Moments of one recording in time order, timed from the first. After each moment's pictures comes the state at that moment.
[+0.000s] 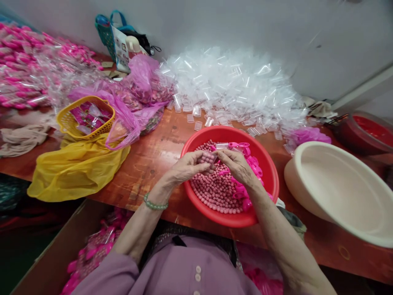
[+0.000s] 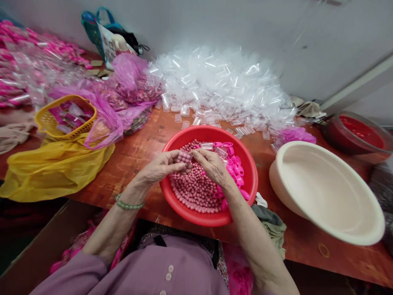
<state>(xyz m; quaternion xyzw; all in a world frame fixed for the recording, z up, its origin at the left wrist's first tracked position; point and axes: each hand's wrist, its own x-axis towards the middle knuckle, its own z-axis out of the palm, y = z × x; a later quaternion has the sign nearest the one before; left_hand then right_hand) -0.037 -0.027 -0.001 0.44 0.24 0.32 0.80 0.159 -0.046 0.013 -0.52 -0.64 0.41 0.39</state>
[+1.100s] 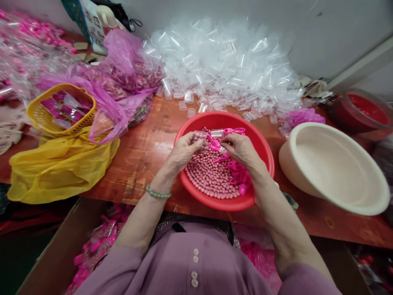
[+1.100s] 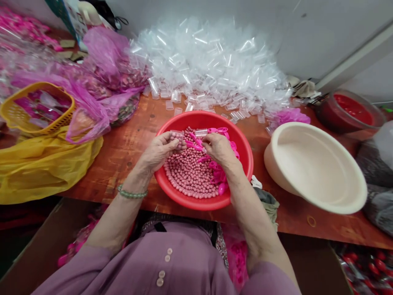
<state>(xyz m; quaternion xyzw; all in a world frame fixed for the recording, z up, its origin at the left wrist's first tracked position) -0.015 -0.015 -0.013 0.39 0.30 0.42 0.76 0.199 -0.035 -0.006 -0.65 -0.74 0.11 0.17</state>
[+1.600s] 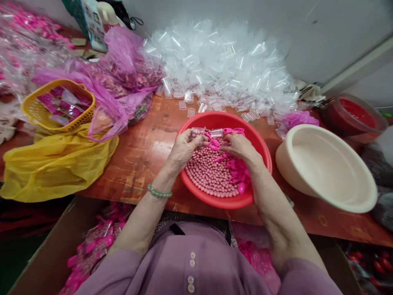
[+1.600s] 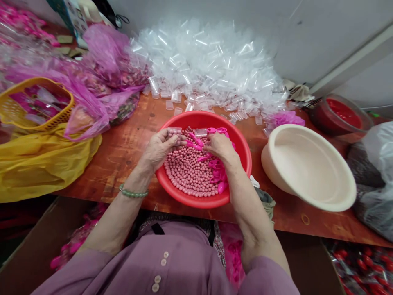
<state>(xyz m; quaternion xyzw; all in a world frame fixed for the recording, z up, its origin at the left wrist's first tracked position) -0.012 -0.016 -0.006 0.36 0.34 0.46 0.74 0.196 -0.016 0.007 -0.69 -0.71 0.08 -0.07</state>
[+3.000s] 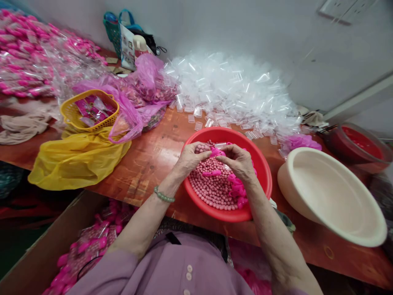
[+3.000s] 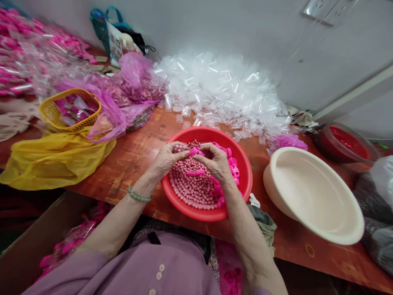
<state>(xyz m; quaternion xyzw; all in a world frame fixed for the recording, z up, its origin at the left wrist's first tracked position) -0.009 -0.018 -0.004 0.40 0.34 0.49 0.70 0.166 -0.044 0.000 -0.51 -0.62 0.35 0.49</state>
